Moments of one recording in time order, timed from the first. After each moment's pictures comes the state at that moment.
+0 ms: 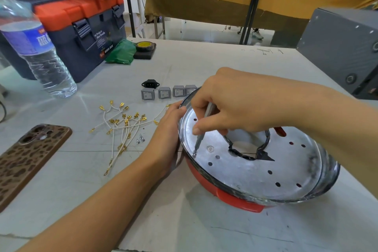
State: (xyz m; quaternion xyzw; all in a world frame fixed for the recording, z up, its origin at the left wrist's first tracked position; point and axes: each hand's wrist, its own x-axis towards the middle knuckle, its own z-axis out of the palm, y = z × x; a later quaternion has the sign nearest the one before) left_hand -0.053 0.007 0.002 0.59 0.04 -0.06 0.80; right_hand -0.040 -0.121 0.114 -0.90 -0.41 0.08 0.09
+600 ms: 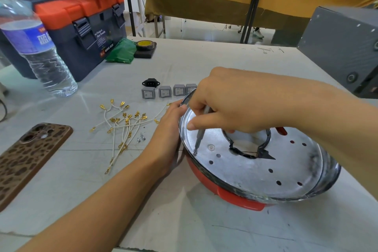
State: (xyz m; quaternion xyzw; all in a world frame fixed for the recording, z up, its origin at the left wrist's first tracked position) left_hand -0.052 0.006 0.002 0.59 0.05 -0.05 0.80; right_hand -0.043 -0.114 0.117 -0.91 -0.42 0.04 0.01
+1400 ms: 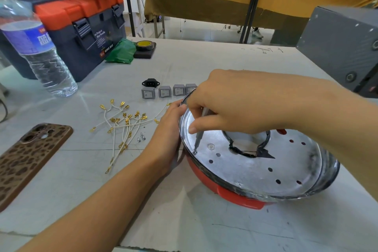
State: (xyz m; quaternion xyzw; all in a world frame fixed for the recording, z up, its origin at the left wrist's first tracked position) left_hand -0.050 0.008 -0.001 0.59 0.04 -0.07 0.80; right_hand -0.050 -0.113 0.120 -0.90 -0.43 0.03 -0.03
